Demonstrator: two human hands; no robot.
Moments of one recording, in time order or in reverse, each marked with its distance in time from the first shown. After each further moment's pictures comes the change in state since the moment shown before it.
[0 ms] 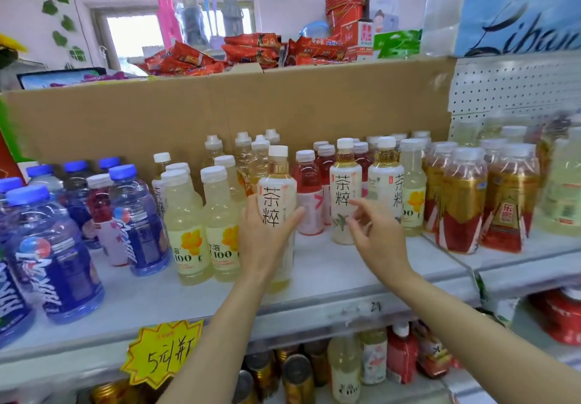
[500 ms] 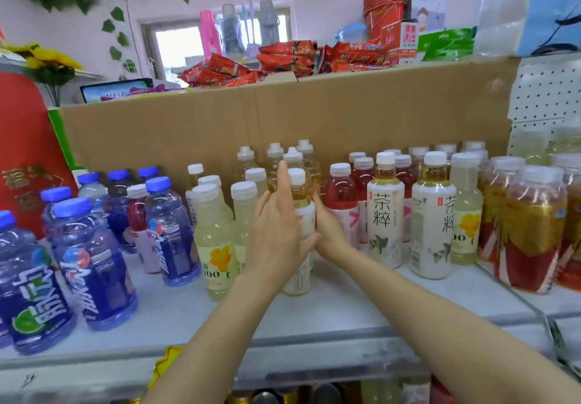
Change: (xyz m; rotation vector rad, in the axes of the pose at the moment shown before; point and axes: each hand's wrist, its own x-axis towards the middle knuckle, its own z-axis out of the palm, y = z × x) left_hand 0.028 0.024 -0.032 0.571 -0.070 0.408; right_hand 0.062 -0.039 0.146 0.256 -0.423 0.071
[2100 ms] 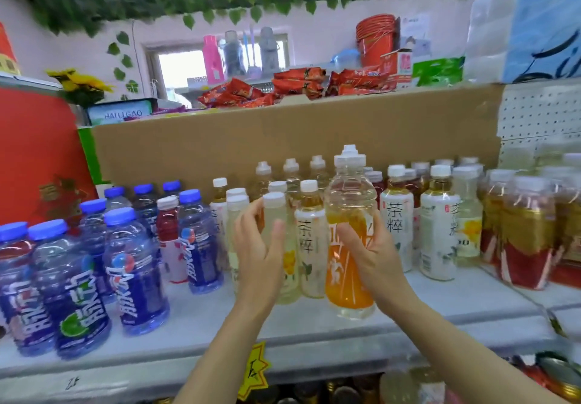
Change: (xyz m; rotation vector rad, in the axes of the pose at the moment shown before) left_hand -0.043 -0.027 -0.053 -0.628 0.232 -0.293; right_hand -0.108 -0.112 -0.066 0.613 0.176 0.080
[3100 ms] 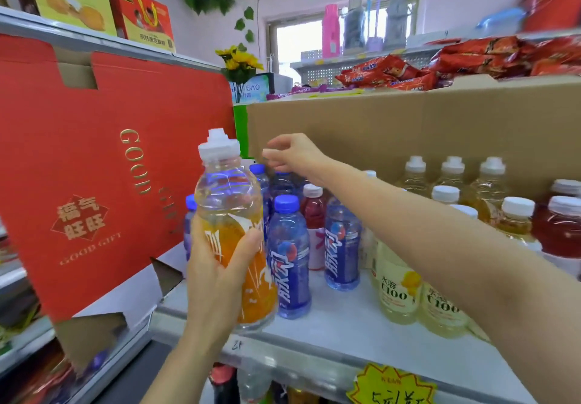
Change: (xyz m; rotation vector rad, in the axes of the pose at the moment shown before) left_hand 0.021 -0.019 -0.247 0.000 0.351 -0.130; right_hand 0.178 -0.028 0.368 -0.139 -0.685 0.121
